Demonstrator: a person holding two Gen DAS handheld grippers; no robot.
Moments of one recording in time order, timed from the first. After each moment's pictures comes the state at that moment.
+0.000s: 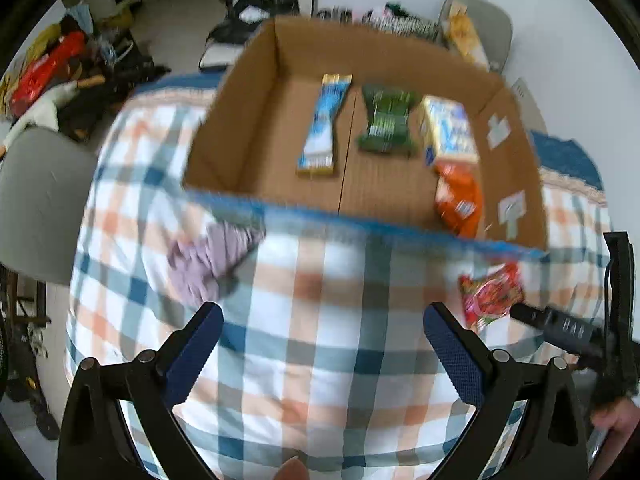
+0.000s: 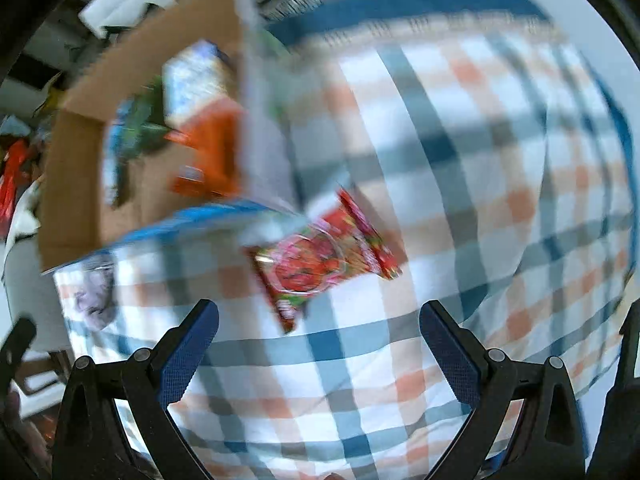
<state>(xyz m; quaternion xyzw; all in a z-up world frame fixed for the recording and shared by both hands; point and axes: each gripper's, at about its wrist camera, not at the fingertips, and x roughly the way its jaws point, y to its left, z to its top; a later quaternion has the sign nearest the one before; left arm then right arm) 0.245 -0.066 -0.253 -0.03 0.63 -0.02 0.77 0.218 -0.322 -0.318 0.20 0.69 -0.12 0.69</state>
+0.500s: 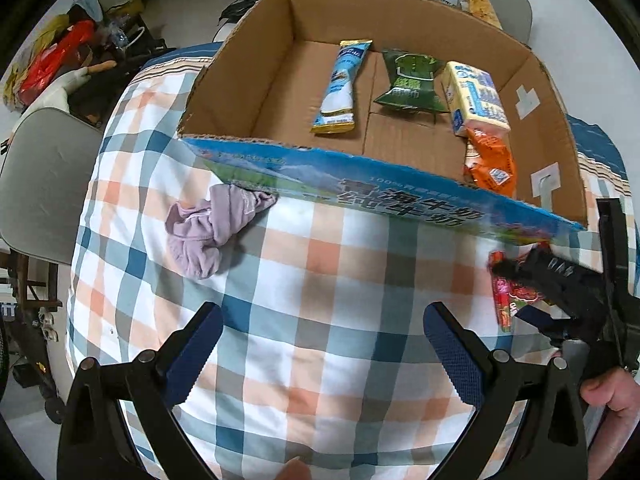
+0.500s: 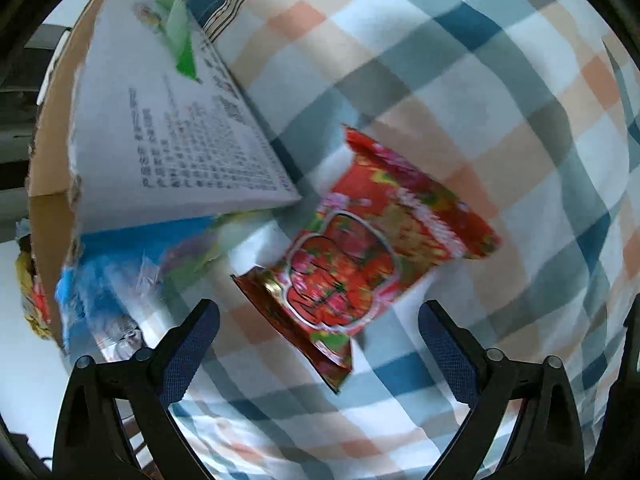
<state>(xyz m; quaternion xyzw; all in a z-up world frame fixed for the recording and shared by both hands) 0.233 -0.063 -0.281 -0.01 0.65 0.01 0.76 0.215 -0.308 -0.391 0.35 0.67 -0.14 0.65</state>
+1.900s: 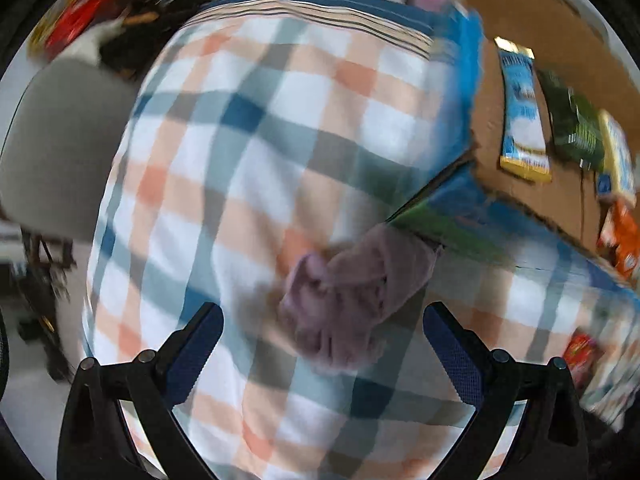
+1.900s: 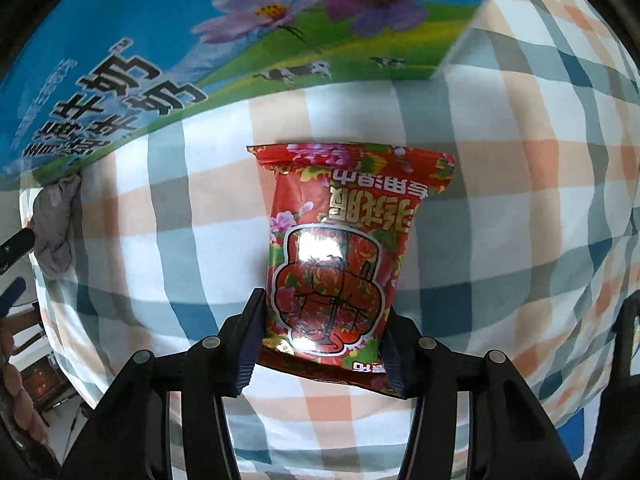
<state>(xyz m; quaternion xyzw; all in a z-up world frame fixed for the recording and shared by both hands) 0.299 0.057 -0.357 -0.02 0.69 0.08 0.72 0.201 -0.150 -0.405 0.15 0.76 -0.04 0.63</state>
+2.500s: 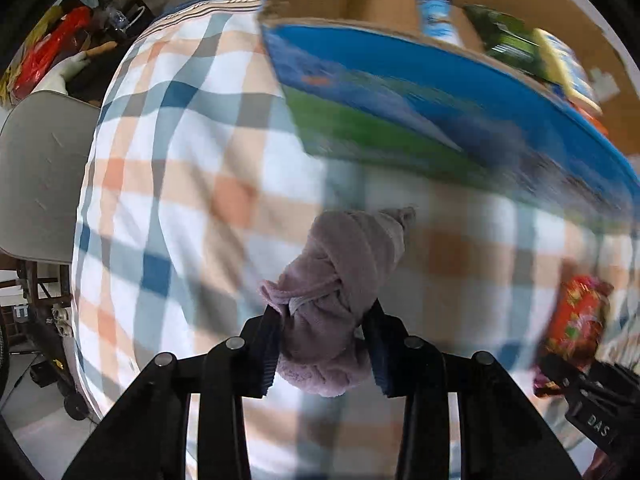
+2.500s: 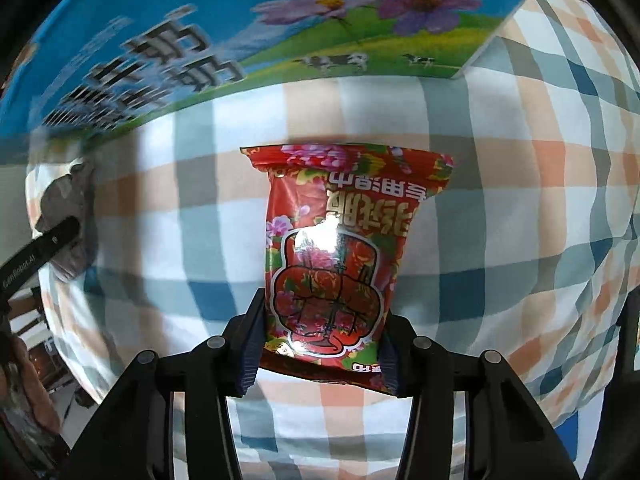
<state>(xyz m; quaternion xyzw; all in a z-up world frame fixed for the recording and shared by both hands) 0.240 0.022 -0.350 0.01 0.69 0.02 0.72 0.191 -0.174 -0.374 0.14 0.76 0.01 0.63</state>
